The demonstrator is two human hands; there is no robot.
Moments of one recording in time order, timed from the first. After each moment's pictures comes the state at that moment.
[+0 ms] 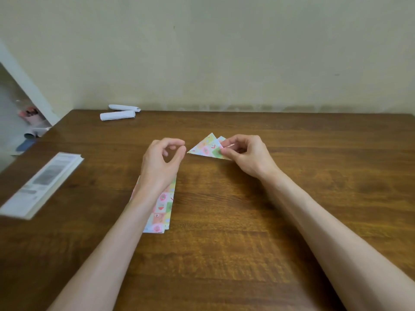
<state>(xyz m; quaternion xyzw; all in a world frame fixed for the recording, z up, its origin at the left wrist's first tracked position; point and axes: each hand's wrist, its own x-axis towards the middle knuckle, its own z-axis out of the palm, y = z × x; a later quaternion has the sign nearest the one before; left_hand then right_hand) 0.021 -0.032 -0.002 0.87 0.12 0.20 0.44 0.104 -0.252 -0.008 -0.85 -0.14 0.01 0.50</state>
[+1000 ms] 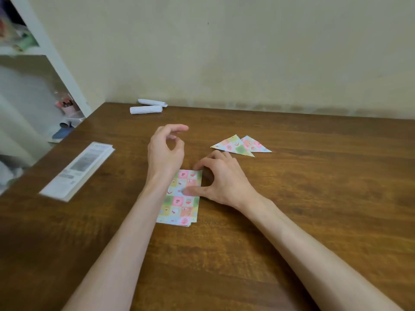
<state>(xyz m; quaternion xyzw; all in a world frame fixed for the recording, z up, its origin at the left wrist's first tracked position) 0.017 -0.001 0.007 0.83 0.17 0.29 0.45 0.039 -0.160 -0.014 -0.91 -0.33 0.03 0.26</state>
